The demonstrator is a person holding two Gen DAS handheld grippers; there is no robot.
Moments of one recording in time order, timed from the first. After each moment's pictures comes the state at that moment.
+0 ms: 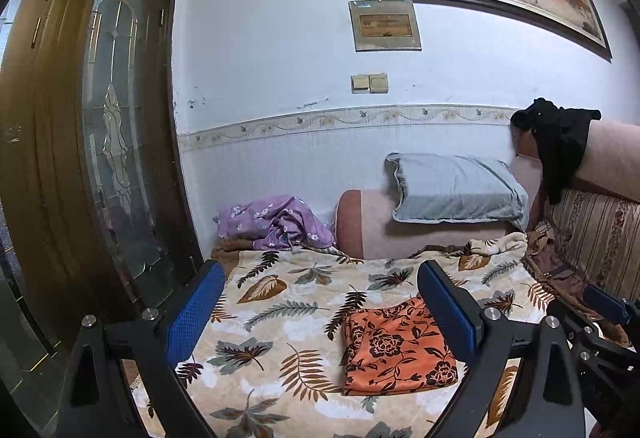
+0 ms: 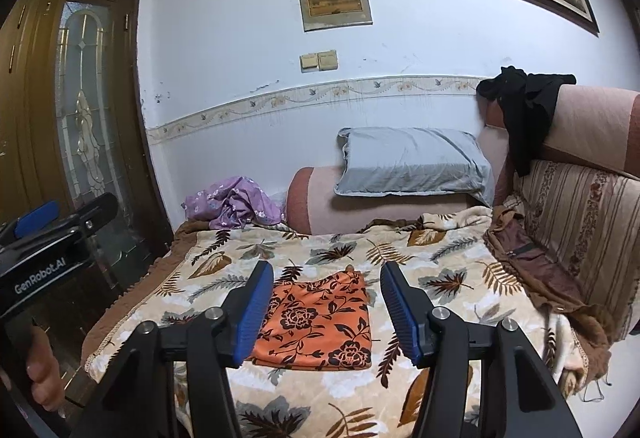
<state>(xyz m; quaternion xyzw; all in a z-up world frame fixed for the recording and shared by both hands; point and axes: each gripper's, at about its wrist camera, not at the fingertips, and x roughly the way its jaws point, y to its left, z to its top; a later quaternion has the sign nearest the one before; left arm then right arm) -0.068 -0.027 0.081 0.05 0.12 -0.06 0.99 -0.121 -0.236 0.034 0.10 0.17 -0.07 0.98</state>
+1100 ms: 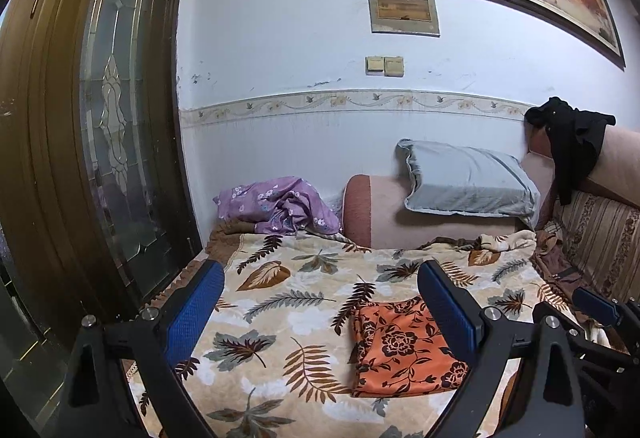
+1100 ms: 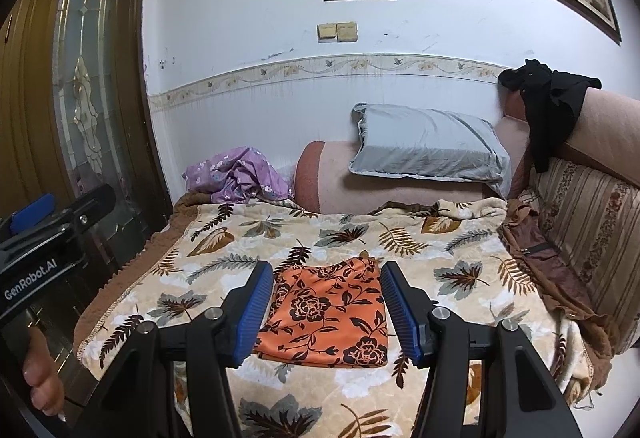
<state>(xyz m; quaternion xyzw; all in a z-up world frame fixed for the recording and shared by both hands) -0.014 -0.002 0.061 0.03 0.16 -0.06 0.99 -0.056 -0.205 0.027 0.07 0.22 -0.06 0.97</state>
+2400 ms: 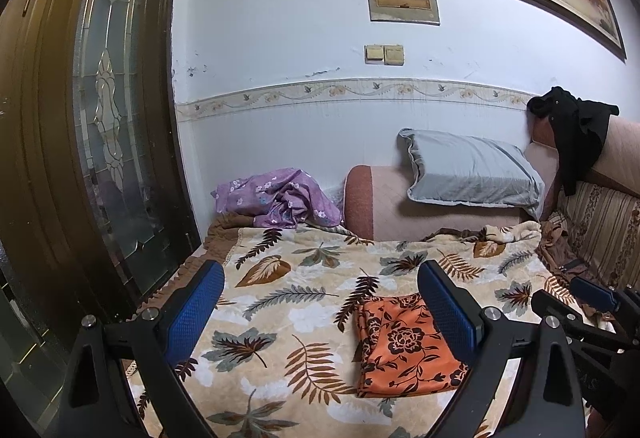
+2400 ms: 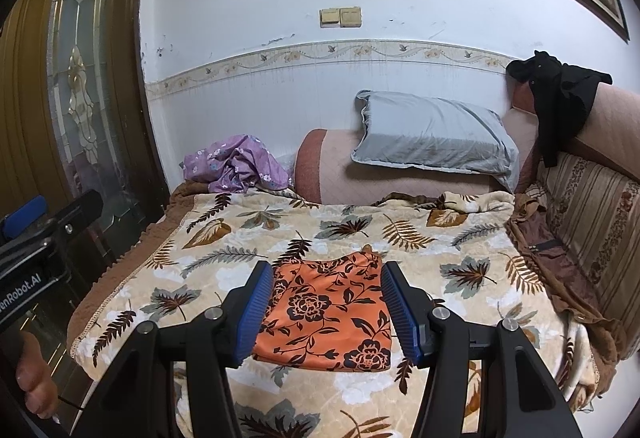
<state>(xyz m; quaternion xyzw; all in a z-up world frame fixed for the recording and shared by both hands) 0.008 -0.003 0.048 0.04 0.17 -0.06 0.98 -0.028 -0.211 0.013 0.07 0.23 -0.06 0.97</state>
